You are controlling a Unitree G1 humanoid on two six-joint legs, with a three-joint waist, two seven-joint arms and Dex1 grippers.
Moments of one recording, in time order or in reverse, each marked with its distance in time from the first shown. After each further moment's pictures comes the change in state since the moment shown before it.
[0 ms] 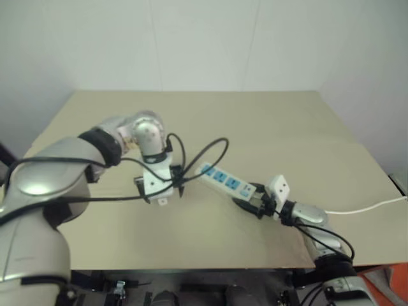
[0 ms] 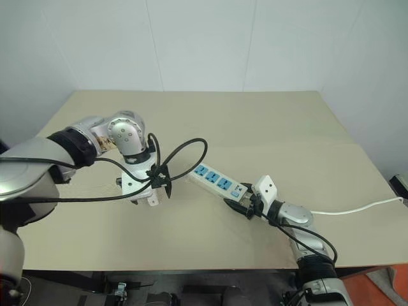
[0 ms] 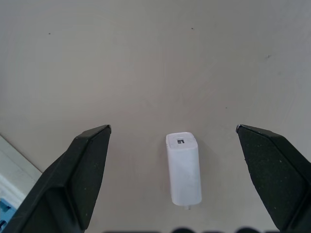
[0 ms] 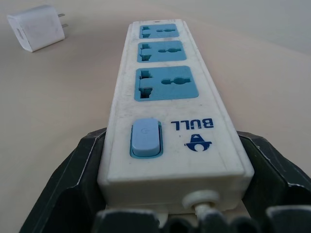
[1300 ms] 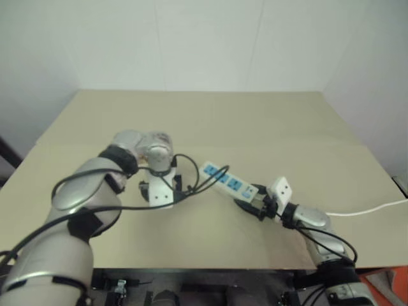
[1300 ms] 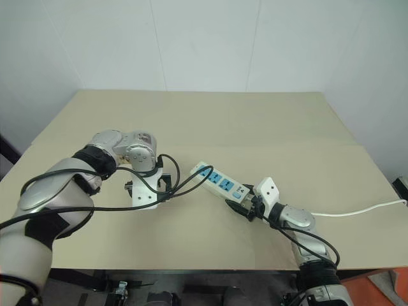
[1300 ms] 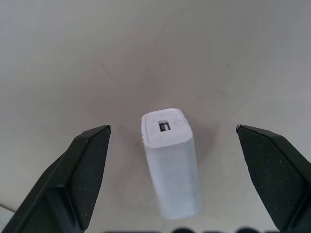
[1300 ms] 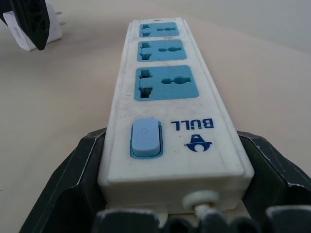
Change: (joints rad) left arm 0.182 -0.169 0.484 0.182 0.787 -0.089 0.140; right arm 0.043 -0.008 -0.006 -0.065 0.001 0.030 -0.040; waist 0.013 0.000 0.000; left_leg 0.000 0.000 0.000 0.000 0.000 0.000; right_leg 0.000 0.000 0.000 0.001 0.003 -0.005
